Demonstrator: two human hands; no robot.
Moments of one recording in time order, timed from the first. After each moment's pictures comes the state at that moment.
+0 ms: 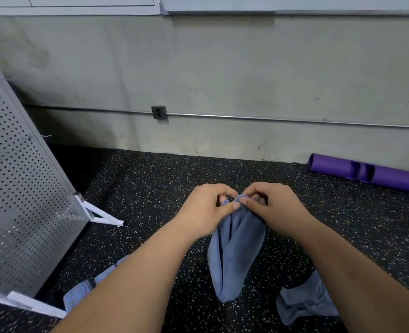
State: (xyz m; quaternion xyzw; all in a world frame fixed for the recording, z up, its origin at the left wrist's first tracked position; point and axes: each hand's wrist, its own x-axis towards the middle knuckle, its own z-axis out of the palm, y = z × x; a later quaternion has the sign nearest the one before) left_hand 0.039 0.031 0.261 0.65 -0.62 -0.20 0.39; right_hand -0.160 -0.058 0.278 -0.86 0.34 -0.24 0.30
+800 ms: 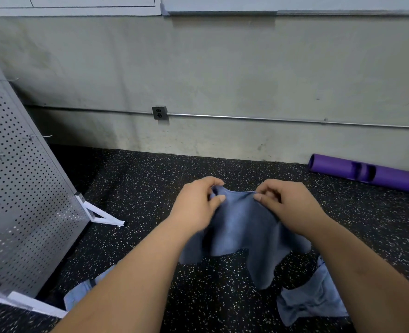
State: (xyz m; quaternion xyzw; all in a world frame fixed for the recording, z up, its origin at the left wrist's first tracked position) left_hand 0.053 0.030 0.263 0.73 -0.57 -0.14 0.36; right_hand -0.181 -0.081 0.273 -0.87 0.36 -0.25 0.20
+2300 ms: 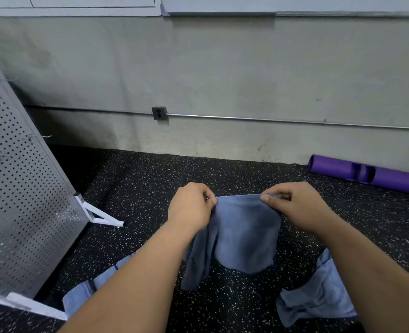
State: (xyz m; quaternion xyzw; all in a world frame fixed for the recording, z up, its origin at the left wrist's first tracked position) left_hand 0.052 0.027 0.260 0.81 -0.48 -0.13 0.32; right_hand -0.194 -0.086 0.275 -0.81 0.40 -0.26 0.33
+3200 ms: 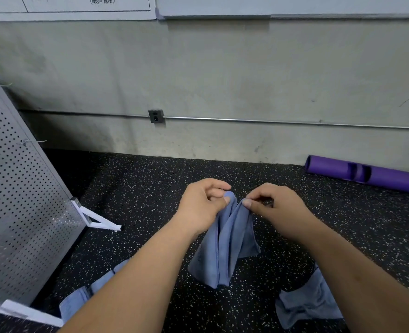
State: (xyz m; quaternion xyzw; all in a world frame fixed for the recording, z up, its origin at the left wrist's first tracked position) left_hand 0.031 0.022 0.263 0.61 -0.45 -0.35 0.56; right_hand -0.173 -0.063 0.281 -0.84 0.36 -0.25 0.32
